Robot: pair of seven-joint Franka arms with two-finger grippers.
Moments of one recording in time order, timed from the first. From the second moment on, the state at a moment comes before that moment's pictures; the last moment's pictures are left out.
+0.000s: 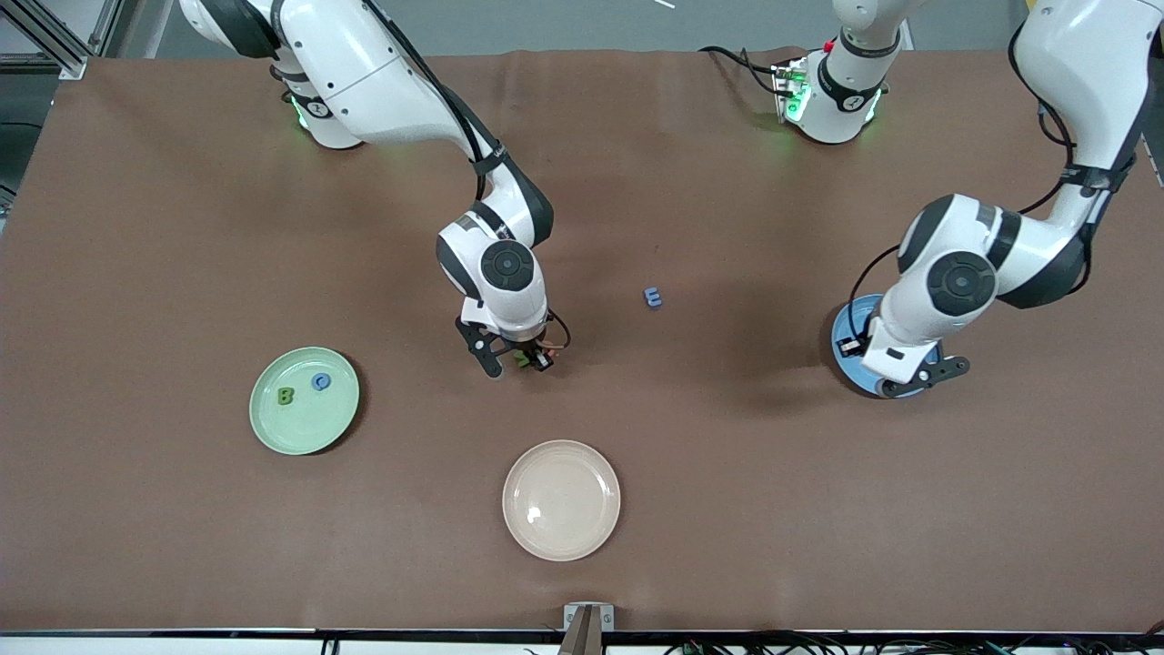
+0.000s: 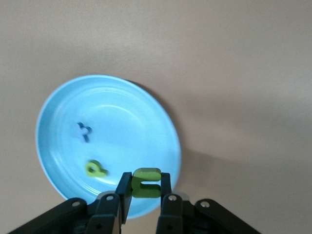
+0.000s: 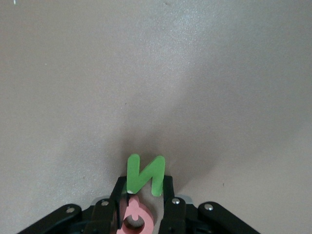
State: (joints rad) left arm 0.59 0.43 -0.75 -2.04 0.50 2.17 -0.67; right arm 0.67 0.73 0.00 -1.66 -0.06 2.40 1.69
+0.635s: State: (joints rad) left arm 0.74 0.52 -0.75 -2.14 0.69 2.39 -0.51; right arm 0.63 0.72 -0.01 -1.65 -0.06 2.29 1.54
